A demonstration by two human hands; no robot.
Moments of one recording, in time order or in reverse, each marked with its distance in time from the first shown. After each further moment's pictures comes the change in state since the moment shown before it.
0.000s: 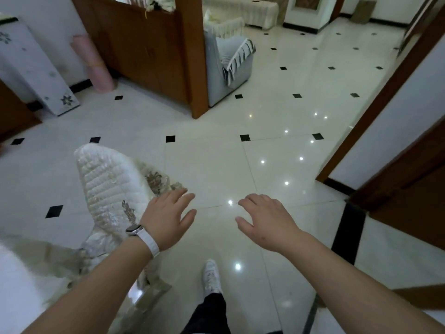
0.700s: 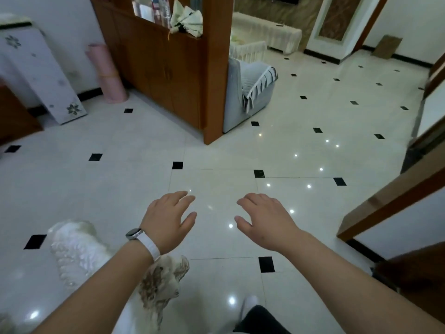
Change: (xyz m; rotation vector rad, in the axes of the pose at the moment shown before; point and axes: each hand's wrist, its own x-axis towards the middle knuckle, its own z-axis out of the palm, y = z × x) left_hand 0.275 -0.162 -0.023 -0.088 0.082 -0.127; right_hand 0.346 0.021 -0.086 -0.094 0.009 -0.116
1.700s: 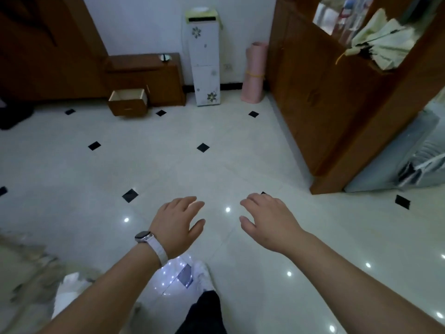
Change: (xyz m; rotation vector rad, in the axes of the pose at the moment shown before) left_hand 0.221 -0.215 -0.018 0.144 0.100 -0.652; right_hand 0.495 -0.055 -0.019 -0.041 -0.142 -0.719
